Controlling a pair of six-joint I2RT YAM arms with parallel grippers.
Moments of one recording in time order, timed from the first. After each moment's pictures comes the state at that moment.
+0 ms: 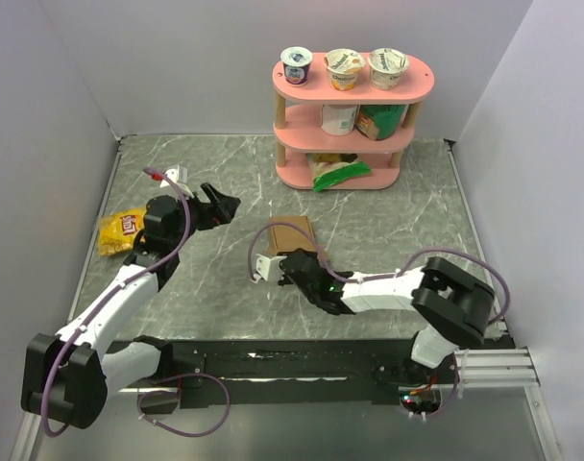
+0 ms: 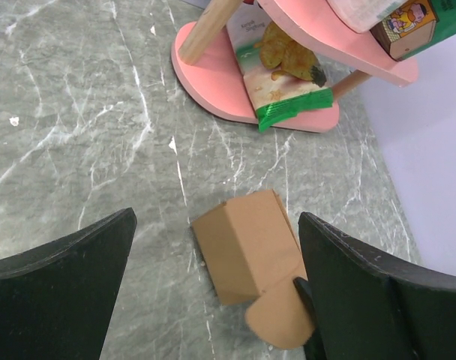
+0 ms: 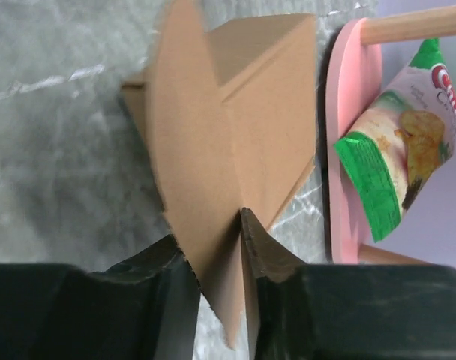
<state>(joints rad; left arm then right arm) -0.27 1.07 0.66 0.22 0.14 -0.59 1.05 1.61 0.71 0.32 0.50 -0.79</state>
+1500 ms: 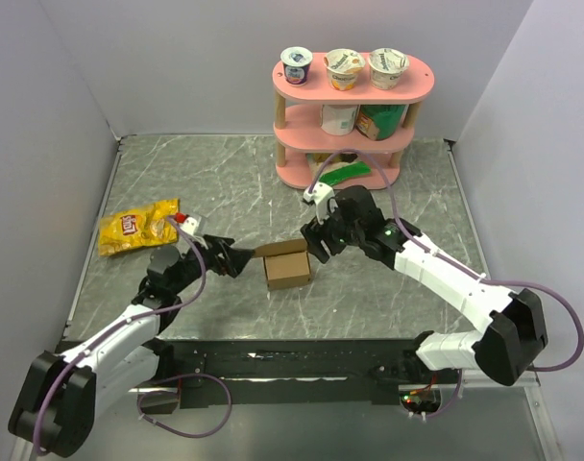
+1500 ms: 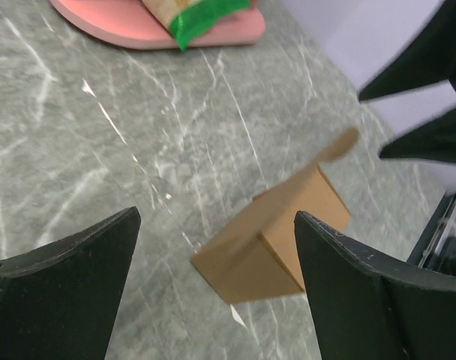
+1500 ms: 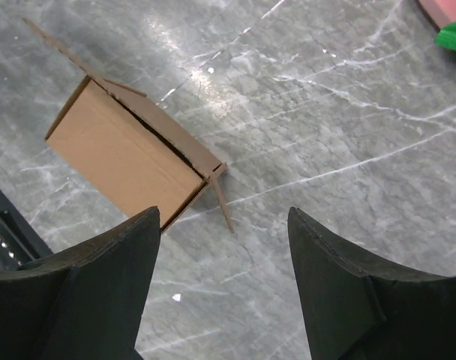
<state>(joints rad) -0.34 0.91 0.24 0.61 0.41 -0.44 0.66 1.27 1.05 -0.48 -0.15 -0.14</state>
